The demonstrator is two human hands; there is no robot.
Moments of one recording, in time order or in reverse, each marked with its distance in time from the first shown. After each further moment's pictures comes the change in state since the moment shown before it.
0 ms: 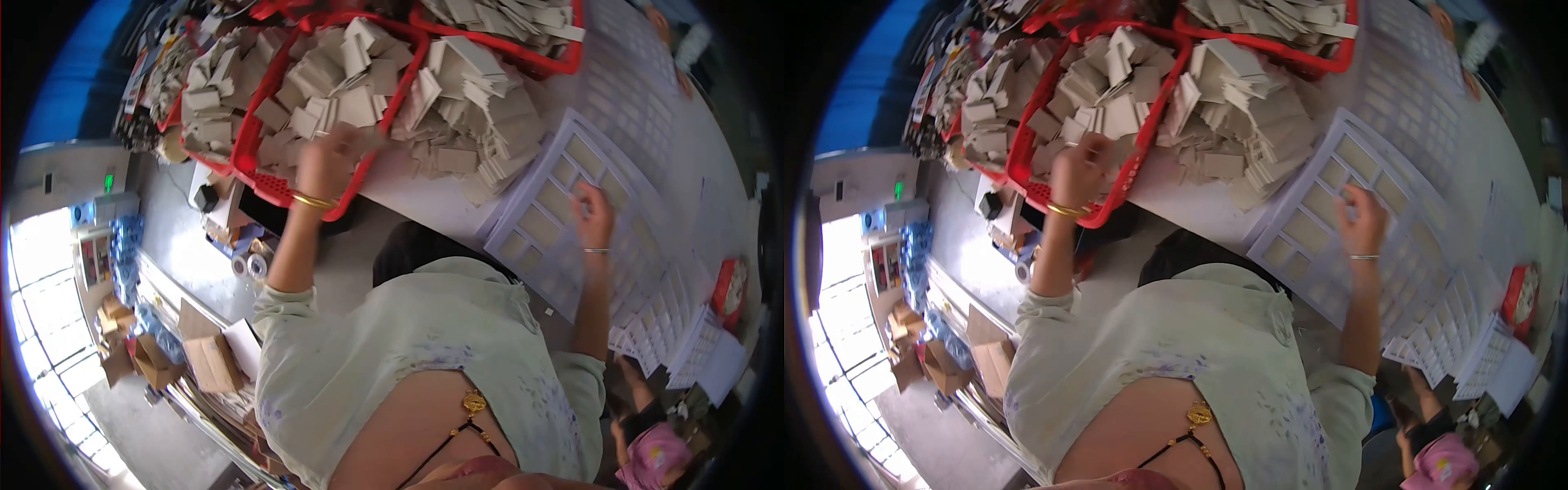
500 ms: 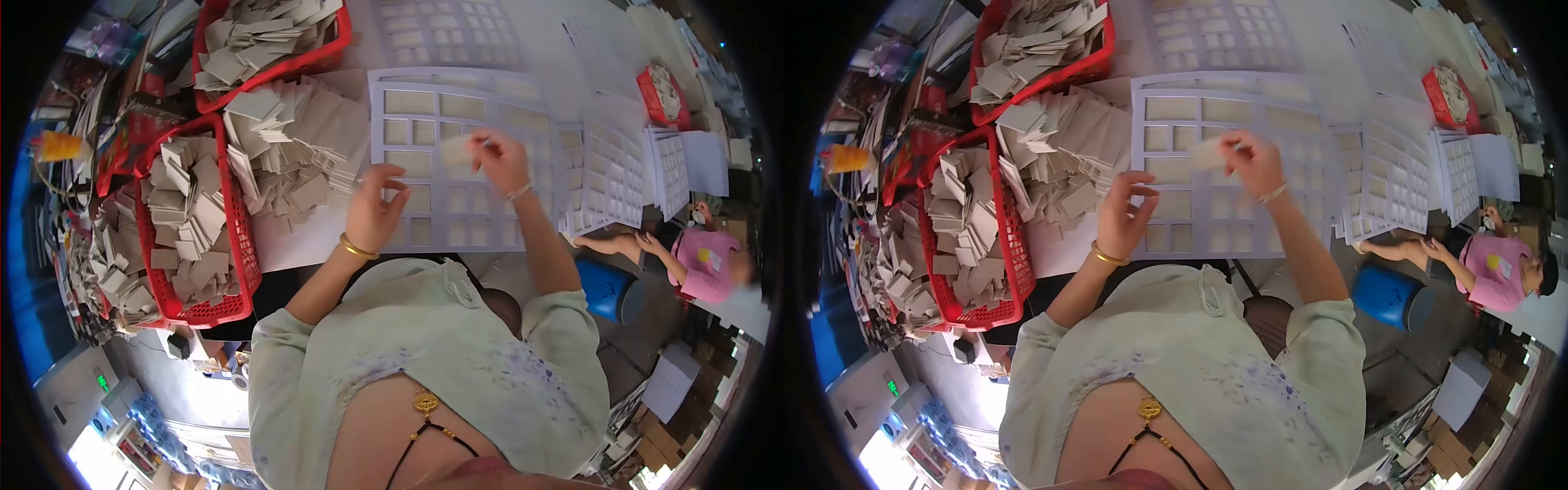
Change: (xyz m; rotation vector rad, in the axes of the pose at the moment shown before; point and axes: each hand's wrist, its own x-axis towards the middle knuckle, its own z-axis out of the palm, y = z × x) left_hand -0.043 0.208 0.186 -0.817 -0.473 0.318; right_hand -0.044 0.016 -0.071 0.567 0.128 0.573
